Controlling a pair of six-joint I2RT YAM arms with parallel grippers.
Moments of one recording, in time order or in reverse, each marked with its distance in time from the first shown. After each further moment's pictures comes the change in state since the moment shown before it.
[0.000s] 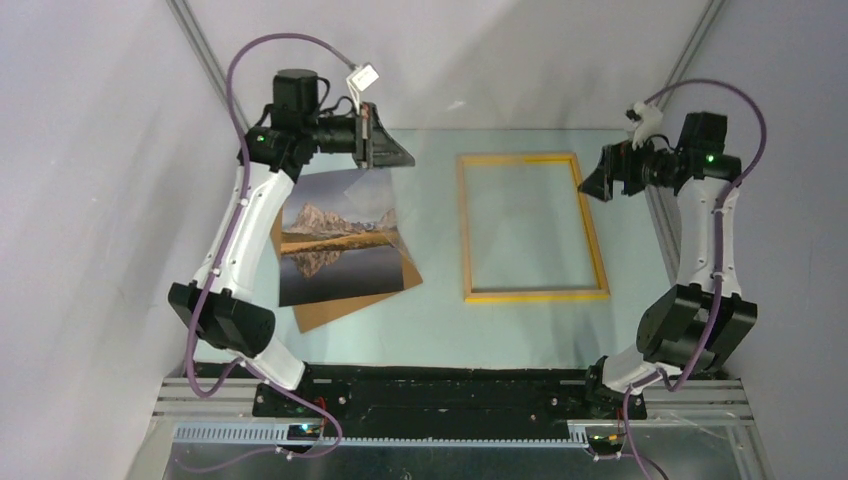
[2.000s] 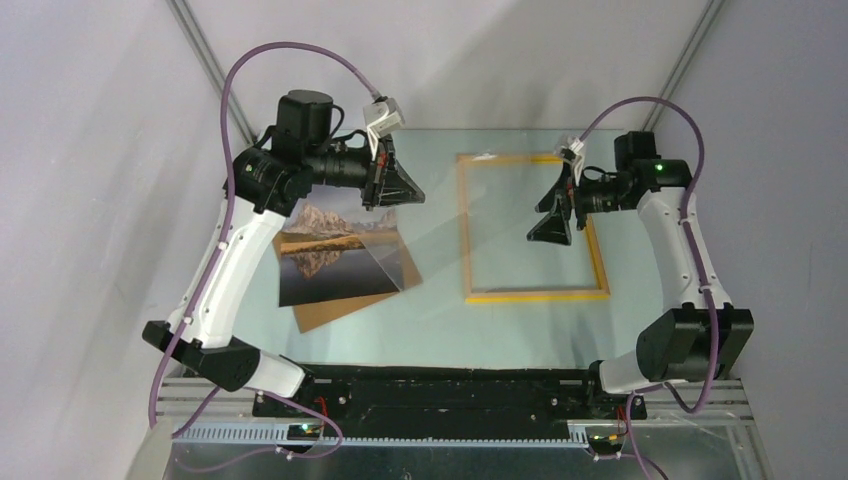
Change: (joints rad) left arm -0.219 -0.180 -0.030 -0.232 -0.178 0.378; right arm 0.285 -0.073 -0.019 -0.315 -0.323 -0.379
